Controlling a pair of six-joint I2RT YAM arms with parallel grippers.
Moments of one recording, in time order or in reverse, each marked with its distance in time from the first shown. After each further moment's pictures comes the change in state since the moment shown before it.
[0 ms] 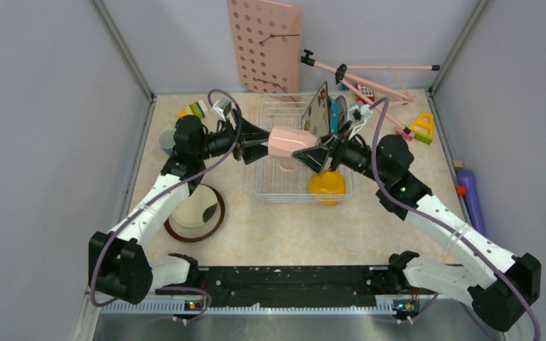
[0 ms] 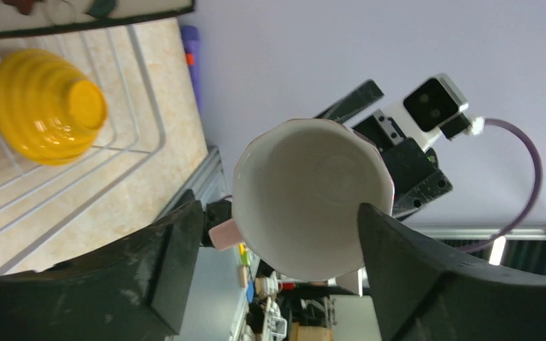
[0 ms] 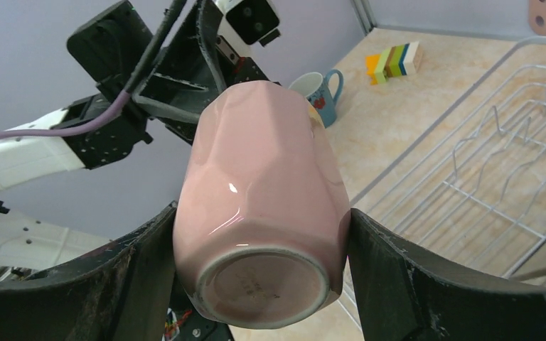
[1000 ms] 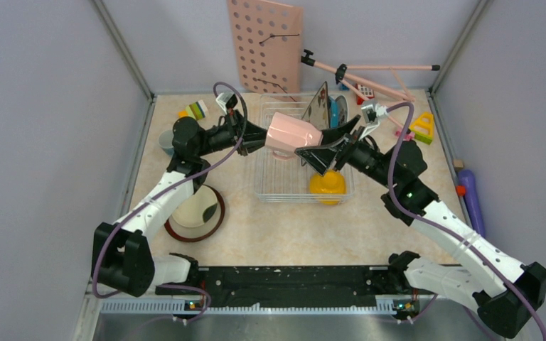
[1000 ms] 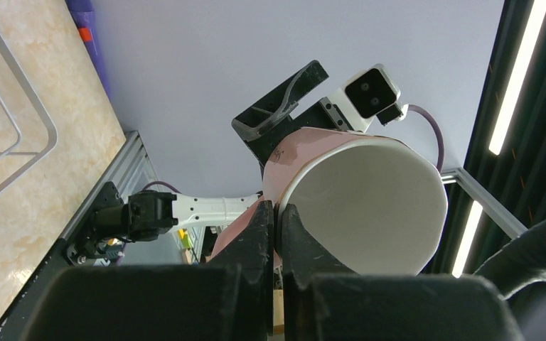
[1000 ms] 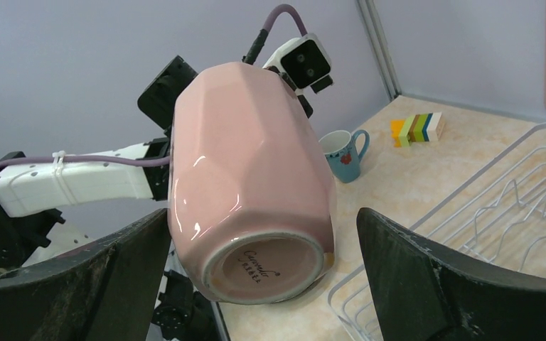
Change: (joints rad) left arm -0.021 0.051 -0.006 0.385 0.088 -0.326; right arm 0.026 -0.061 0.000 0.111 0.025 0.015
